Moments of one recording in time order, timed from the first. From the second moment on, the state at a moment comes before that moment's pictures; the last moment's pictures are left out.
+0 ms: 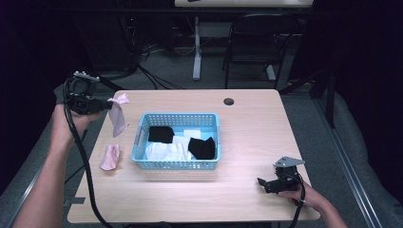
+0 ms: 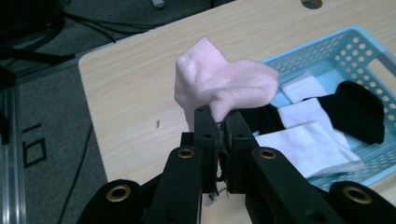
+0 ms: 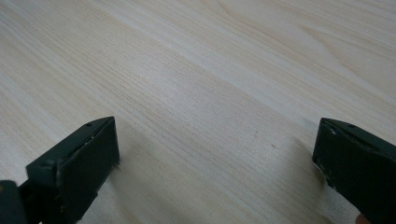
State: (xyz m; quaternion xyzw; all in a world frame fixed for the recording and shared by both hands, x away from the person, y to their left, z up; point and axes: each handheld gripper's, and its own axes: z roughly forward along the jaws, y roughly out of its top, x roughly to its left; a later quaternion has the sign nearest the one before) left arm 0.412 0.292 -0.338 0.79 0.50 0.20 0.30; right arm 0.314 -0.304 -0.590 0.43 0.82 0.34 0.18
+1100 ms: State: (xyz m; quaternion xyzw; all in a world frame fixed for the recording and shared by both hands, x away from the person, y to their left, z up) left arm 0.439 0.331 -0.487 0.76 0.60 0.09 0.24; right arm 0.314 -0.304 -0.590 0.43 0.82 0.34 0.18
